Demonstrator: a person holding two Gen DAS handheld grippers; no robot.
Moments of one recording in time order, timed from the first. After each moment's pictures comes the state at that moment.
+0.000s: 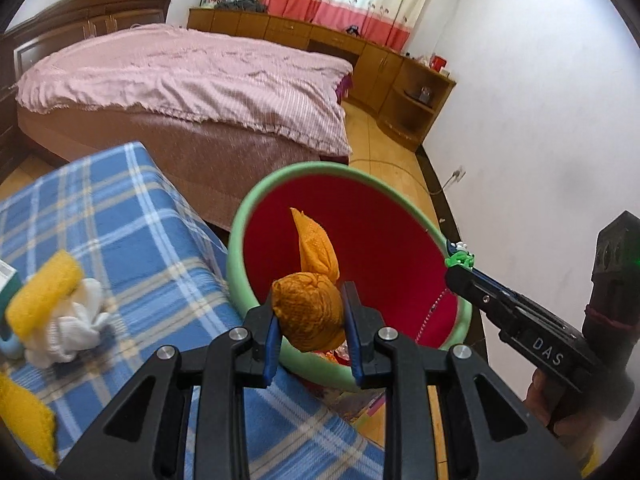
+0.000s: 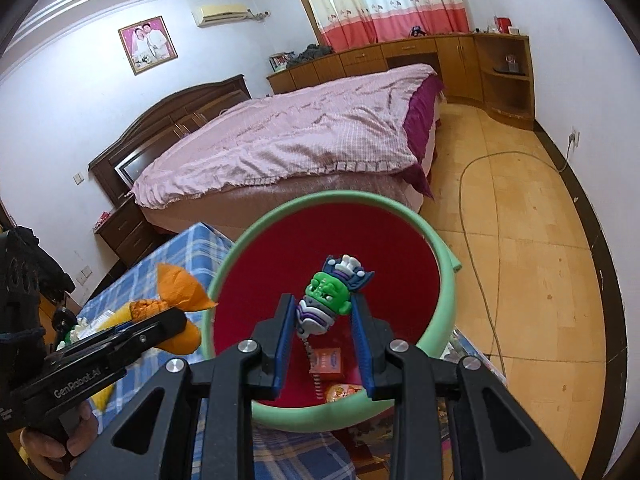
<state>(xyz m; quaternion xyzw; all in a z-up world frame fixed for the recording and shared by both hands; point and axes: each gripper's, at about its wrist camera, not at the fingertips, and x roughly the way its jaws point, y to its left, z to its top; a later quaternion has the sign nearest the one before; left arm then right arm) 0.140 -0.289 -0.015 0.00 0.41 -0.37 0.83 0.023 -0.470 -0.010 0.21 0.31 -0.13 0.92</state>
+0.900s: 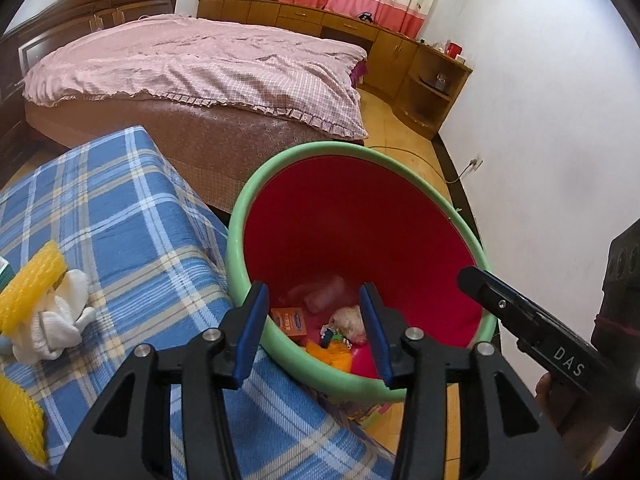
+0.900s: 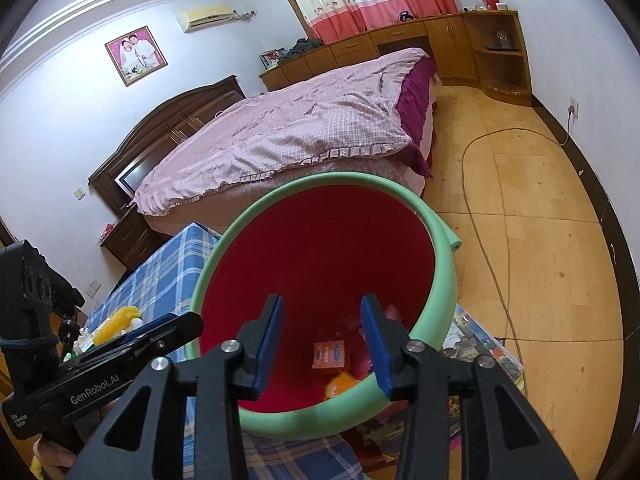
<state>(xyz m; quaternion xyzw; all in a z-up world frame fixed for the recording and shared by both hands) 0.139 -0.298 -0.026 0.01 0.43 -0.35 0.83 0.016 -0.481 -0.023 0.25 0.30 -0.12 0.91</state>
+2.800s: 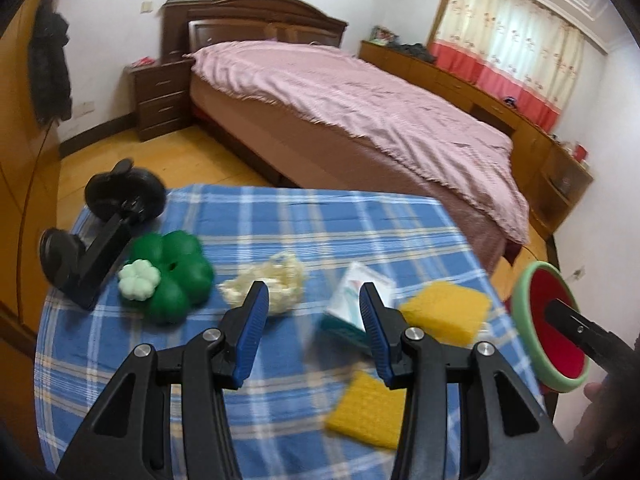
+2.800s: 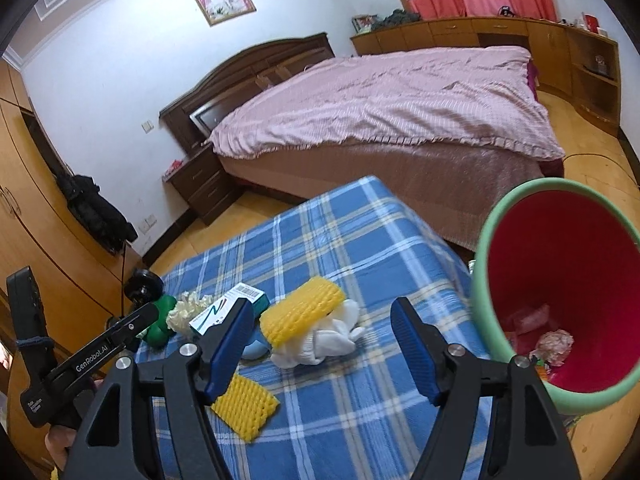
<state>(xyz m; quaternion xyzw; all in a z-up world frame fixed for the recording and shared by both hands) 0.205 0.007 0.005 -0.08 0.39 -0.10 0.91 0.144 -0.262 0.019 0.19 0.36 0.01 0.91</state>
